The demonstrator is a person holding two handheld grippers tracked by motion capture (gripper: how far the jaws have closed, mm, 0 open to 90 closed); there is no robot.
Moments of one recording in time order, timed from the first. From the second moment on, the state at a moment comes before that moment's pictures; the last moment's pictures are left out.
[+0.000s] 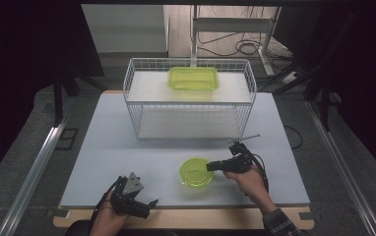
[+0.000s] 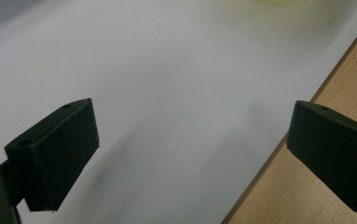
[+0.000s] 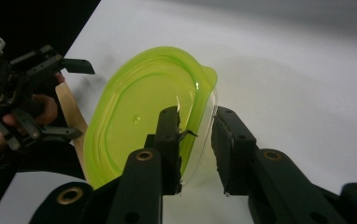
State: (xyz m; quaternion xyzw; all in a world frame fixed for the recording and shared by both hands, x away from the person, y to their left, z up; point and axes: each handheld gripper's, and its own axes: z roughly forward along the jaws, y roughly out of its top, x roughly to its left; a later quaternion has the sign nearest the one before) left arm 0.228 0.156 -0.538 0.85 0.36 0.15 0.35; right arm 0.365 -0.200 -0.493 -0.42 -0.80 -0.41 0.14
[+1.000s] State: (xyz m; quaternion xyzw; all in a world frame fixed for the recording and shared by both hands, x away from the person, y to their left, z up) left arm 0.228 0.159 -0.535 0.84 0.37 0.15 0.38; right arm 0.371 -0.213 -0.462 -0.43 -0.75 -0.46 0.18
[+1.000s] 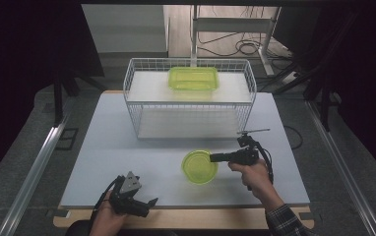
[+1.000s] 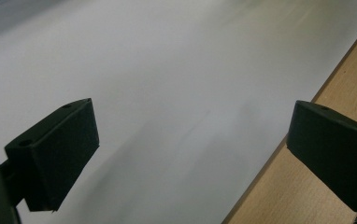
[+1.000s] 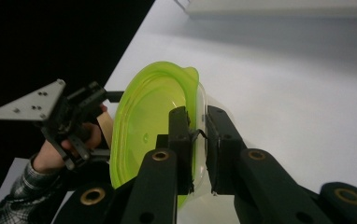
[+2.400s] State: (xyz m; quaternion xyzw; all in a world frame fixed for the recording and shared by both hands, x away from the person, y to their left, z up) left arm 0.229 0.160 -0.535 0.84 0.37 0.15 0.38; right arm 0.406 -0.218 -0.363 -0.43 -0.71 -0.54 0.13
